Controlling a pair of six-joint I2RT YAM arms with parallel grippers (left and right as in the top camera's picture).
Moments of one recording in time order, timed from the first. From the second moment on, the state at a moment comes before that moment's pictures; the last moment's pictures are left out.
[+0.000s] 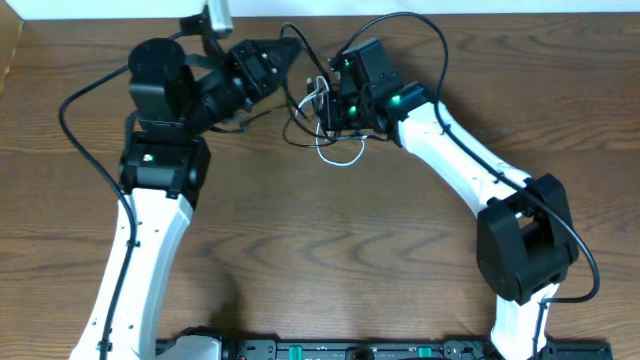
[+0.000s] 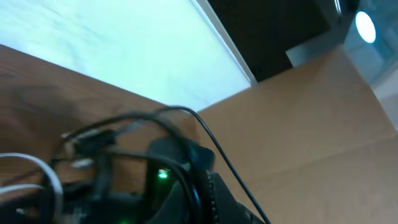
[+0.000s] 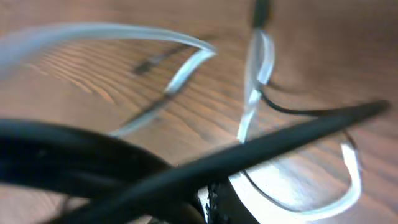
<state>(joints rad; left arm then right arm) -0.10 1.34 1.24 -0.04 0.73 -0.96 0.51 2.03 1.63 -0.52 -0.32 0.48</state>
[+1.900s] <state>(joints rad) -0.02 1.34 1.23 0.73 0.96 -1.16 0.40 1.99 1.63 -0.64 -0.43 0.27</state>
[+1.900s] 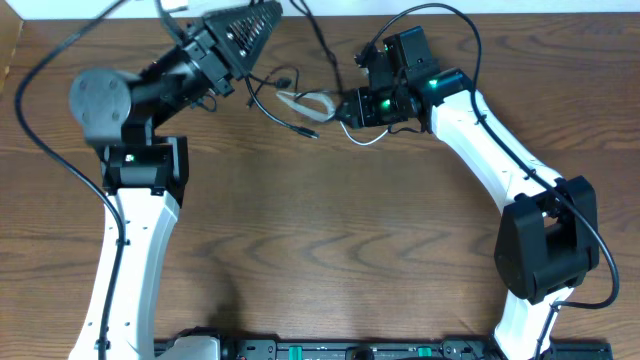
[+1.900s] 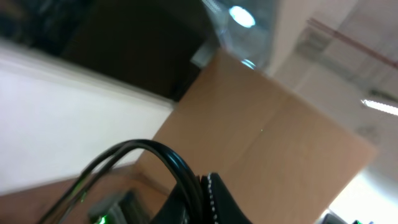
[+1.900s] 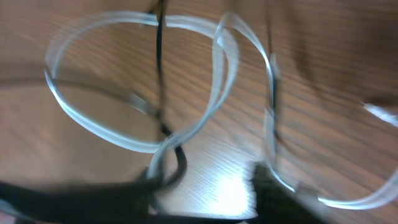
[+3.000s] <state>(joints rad) 0.01 1.34 1.24 0.02 0.65 -1.13 0.36 1.74 1.63 -0.62 -0.37 0.31</state>
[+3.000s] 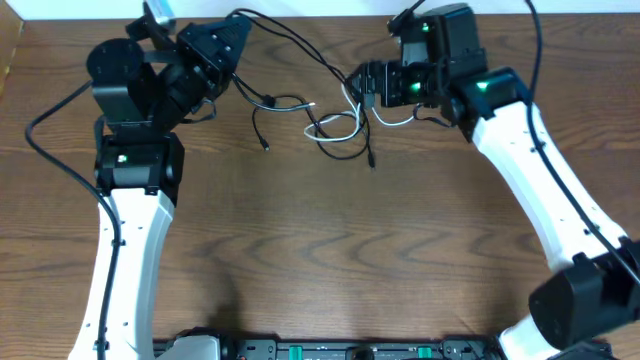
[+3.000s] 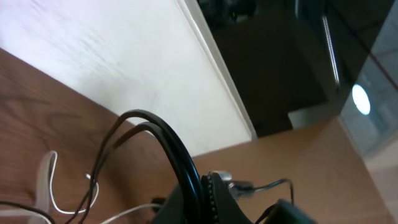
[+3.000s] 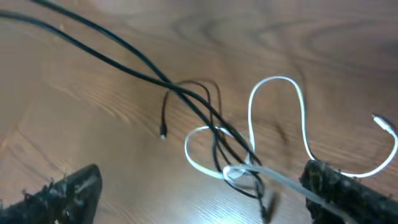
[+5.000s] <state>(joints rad) -0.03 1.34 1.24 -0.59 0.07 -0.79 0.32 1.73 1.63 -0.78 -0.26 0.12</state>
